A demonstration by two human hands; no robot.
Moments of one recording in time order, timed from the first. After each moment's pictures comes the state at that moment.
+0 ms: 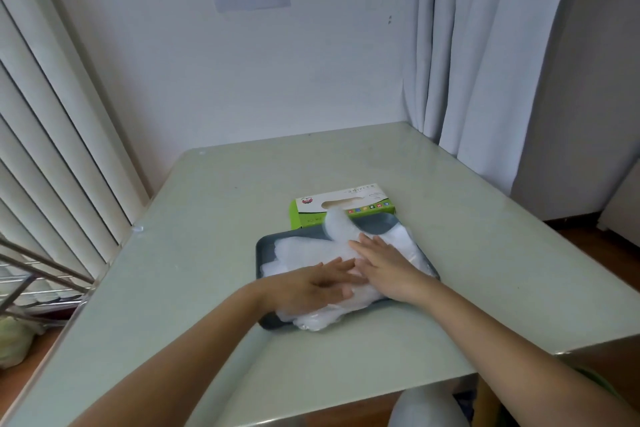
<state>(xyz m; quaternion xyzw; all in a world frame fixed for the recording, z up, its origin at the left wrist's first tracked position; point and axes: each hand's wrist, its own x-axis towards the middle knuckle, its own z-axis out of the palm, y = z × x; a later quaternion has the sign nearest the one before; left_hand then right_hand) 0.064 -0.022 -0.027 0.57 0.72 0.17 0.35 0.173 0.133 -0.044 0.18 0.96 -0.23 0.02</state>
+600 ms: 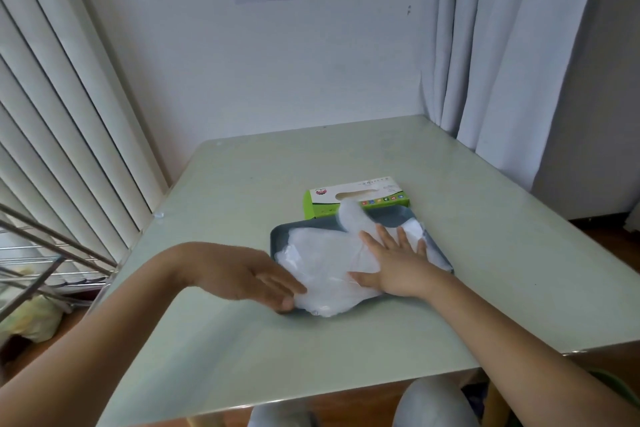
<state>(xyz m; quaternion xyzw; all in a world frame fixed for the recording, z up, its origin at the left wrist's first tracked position) 0.052 -0.108 0.060 0.50 0.76 0.04 0.42 0.177 0.123 -0.043 0.23 0.95 -0.16 0.10</state>
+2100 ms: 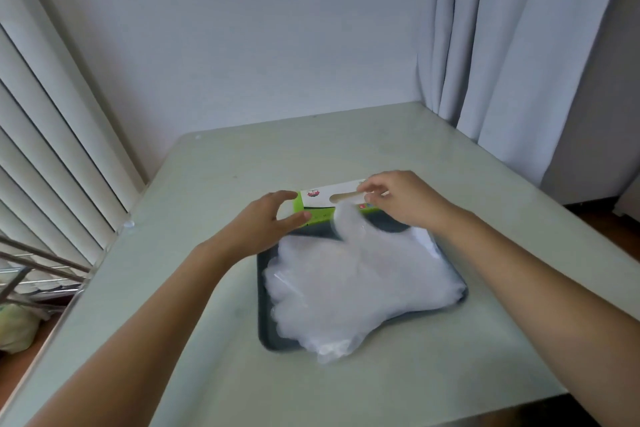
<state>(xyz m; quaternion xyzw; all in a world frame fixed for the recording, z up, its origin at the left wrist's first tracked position) -0.011 -0.022 0.015 0.41 0.87 0.24 0.11 0.120 0.189 0.015 0.15 0.94 -0.27 -0.14</state>
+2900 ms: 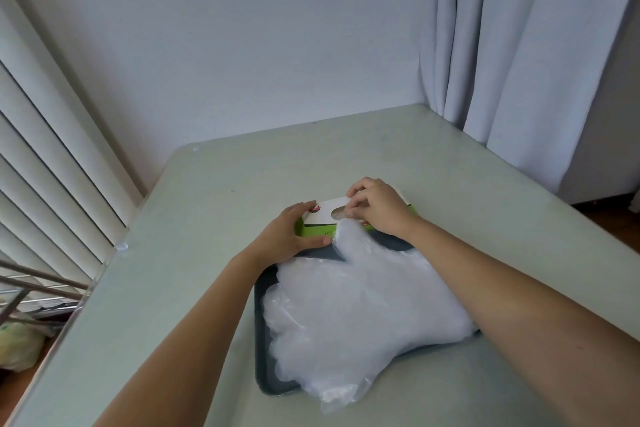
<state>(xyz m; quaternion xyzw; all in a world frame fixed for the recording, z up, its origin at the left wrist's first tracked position) -0.063 0.033 -0.040 0.40 0.84 0.31 0.18 0.044 0.224 -0.041 0.13 0.92 -0.32 -0.19</state>
